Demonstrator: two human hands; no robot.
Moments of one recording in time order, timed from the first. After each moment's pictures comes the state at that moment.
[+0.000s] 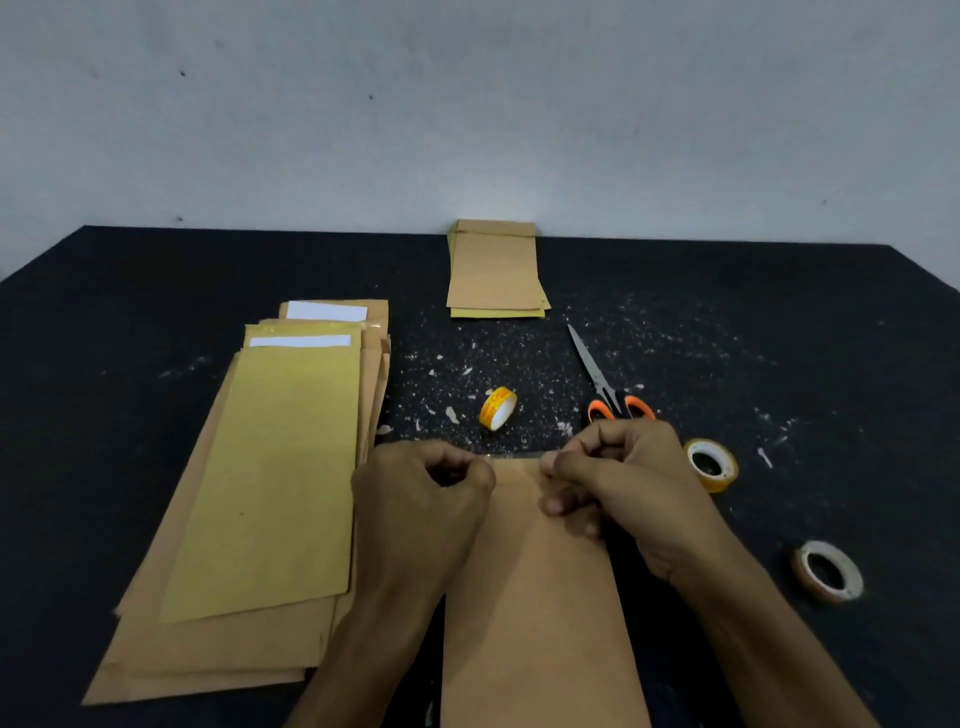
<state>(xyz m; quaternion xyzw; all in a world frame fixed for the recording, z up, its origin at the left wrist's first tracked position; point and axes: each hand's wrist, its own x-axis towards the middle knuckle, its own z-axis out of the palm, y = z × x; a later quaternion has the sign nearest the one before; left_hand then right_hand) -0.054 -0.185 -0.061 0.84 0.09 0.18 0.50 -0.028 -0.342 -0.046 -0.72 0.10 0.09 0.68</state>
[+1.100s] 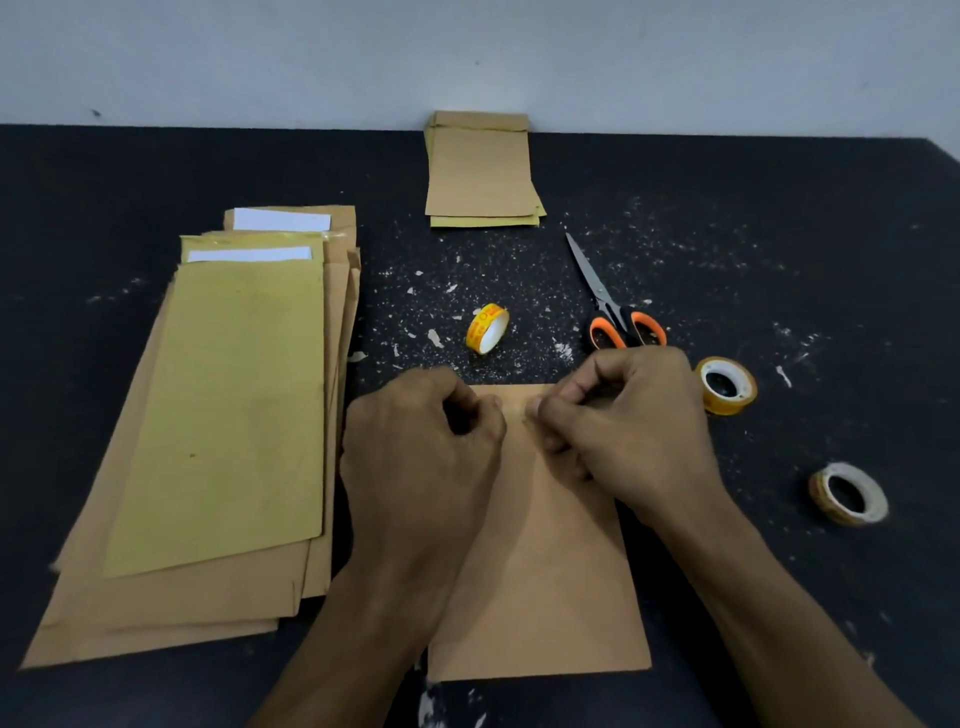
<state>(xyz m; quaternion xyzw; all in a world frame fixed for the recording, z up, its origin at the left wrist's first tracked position) -0.055 -0.195 -0.078 0.88 0.06 0.21 0.42 -0.031 -0.339 -0.069 -0.85 0.05 -0.03 0.52</state>
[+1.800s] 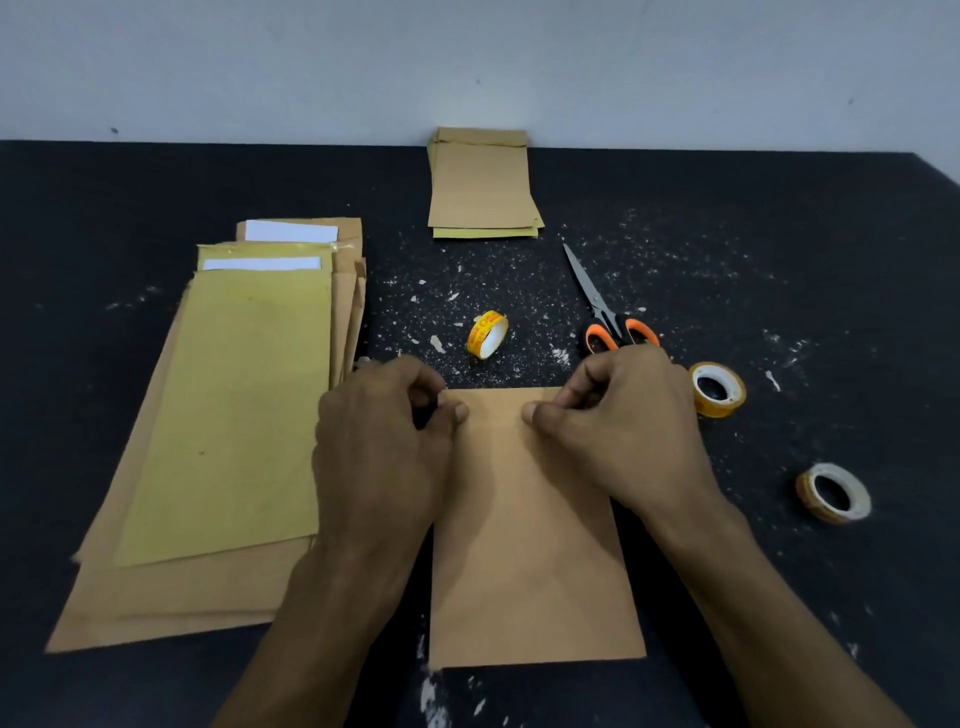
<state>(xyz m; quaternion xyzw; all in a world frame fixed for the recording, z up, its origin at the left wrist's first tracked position) -0.051 -0.174 -0.075 0.90 0.09 0.18 0.38 -0.033 -0.338 -0.057 -0.91 0.05 -0.04 0.41</state>
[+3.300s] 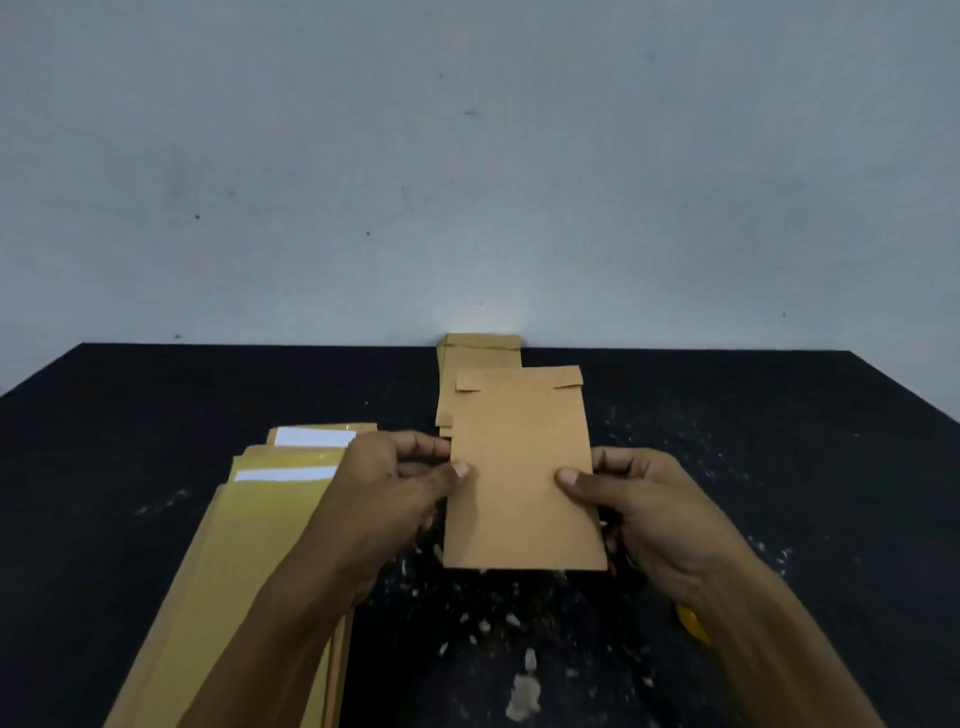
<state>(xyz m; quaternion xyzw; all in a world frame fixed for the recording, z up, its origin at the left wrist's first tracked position) 0.032 -0.150 -0.004 0.76 0.02 0.02 0.65 0.034 -0.362 -0.003 -0.69 0.05 0.11 0.71</state>
